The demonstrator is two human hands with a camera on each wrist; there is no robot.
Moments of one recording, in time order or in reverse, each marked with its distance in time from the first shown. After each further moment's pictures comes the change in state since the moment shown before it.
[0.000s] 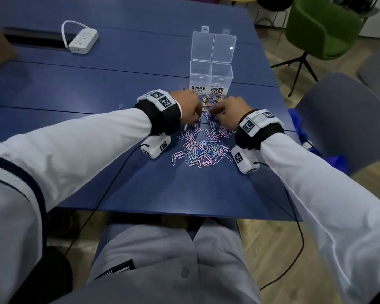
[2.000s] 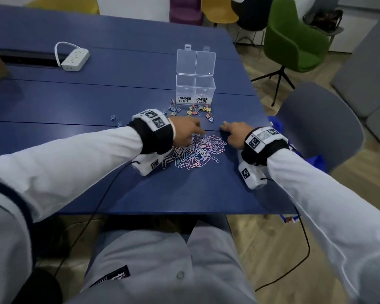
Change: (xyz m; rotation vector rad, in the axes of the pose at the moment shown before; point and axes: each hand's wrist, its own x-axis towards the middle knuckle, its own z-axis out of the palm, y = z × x) left_hand -0.036 0.038 0.001 0.049 -0.111 0.261; right_hand -0.061 0.029 -0.013 -0.282 -0.189 0.077
